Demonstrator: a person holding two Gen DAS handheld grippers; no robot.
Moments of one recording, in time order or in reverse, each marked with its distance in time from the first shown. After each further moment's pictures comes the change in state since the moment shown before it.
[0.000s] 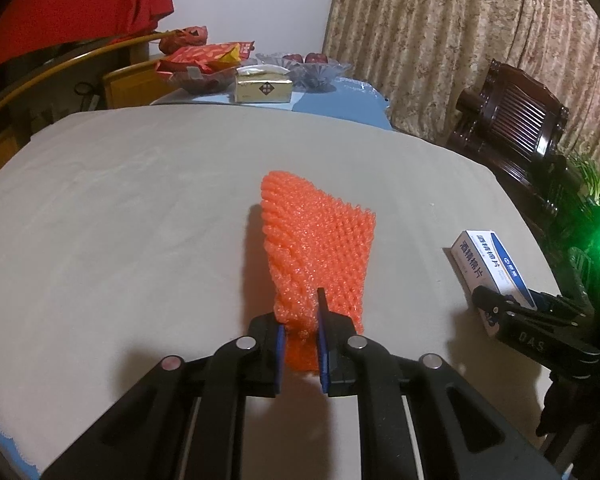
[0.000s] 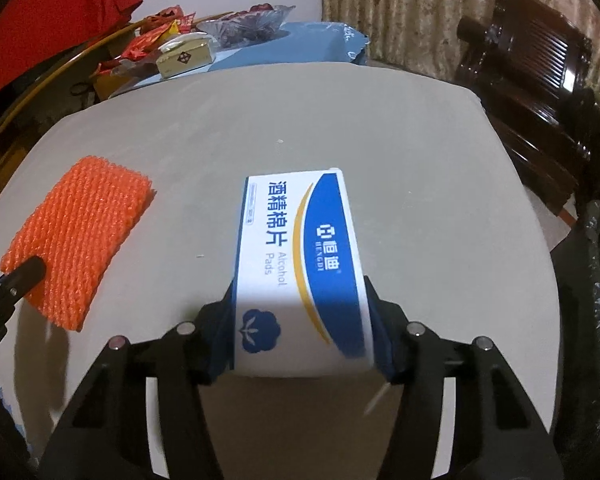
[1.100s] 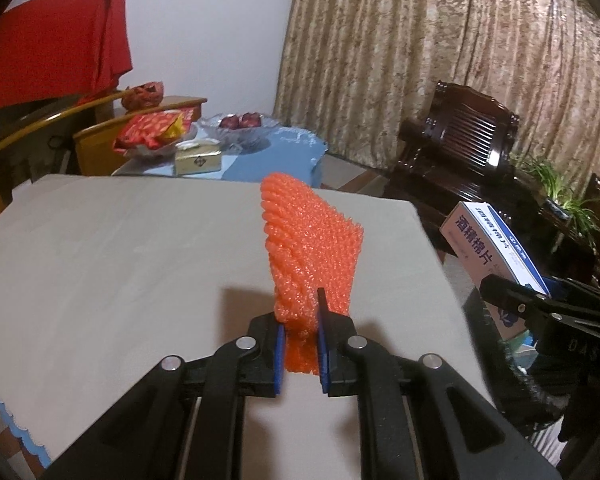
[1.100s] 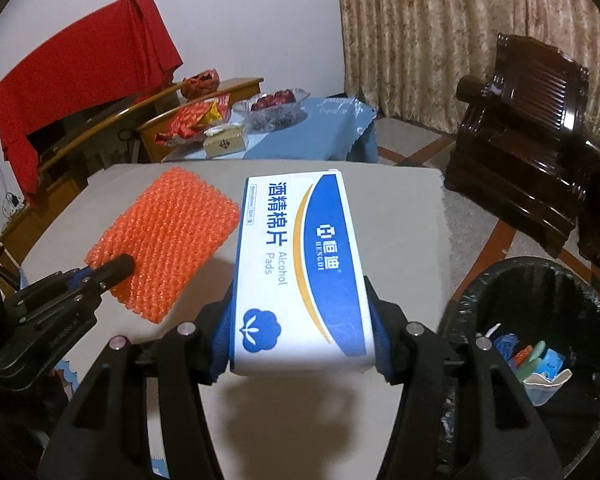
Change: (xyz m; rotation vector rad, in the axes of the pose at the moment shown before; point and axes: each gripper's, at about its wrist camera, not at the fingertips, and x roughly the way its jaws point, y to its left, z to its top) left arm -0.103 -0.107 0.030 0.095 -0.139 -0.100; right arm -0.183 -0.058 0.009 -0.031 -0.202 0.109
